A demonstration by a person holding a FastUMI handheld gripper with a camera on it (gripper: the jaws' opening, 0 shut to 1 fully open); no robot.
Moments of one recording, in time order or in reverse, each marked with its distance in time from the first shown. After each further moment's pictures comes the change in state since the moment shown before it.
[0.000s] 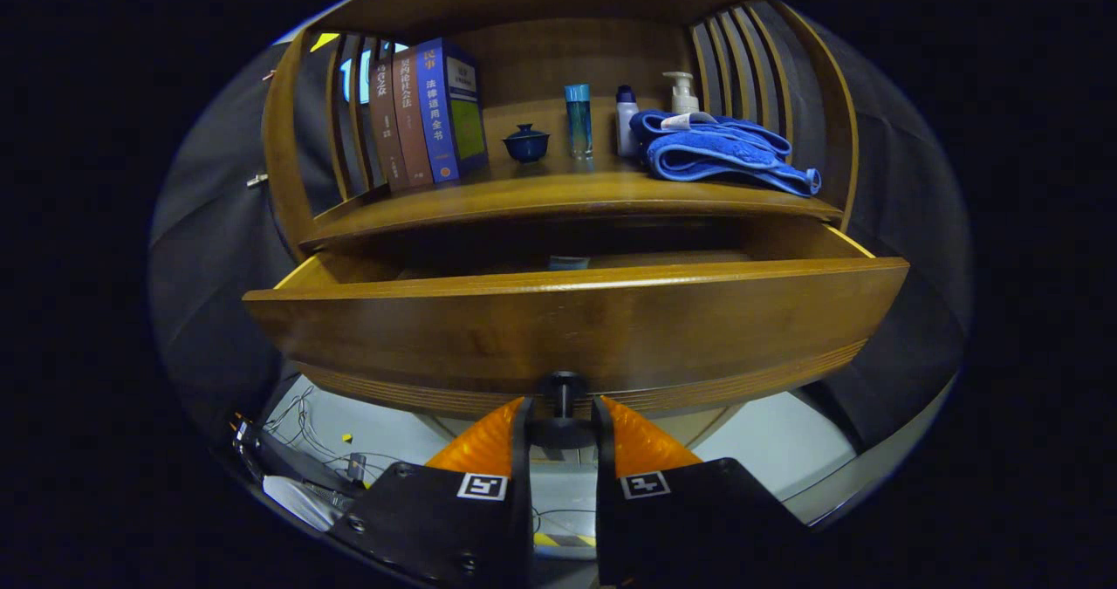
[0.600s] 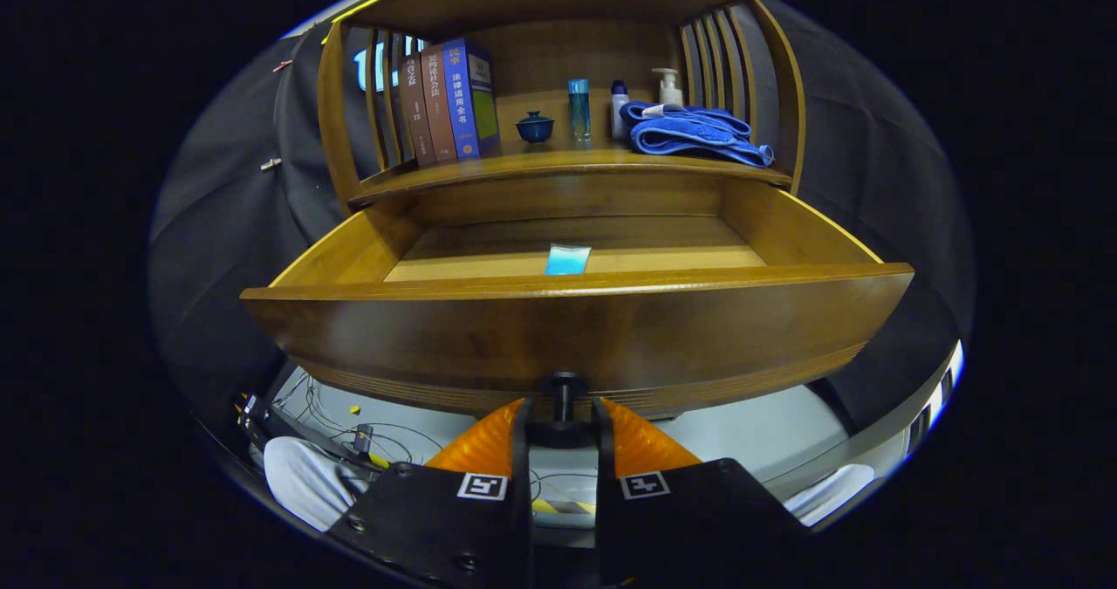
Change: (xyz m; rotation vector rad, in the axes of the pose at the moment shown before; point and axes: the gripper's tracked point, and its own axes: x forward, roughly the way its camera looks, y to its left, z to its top) arm -0.076 0.001 -0.050 -0.001 0.057 0.003
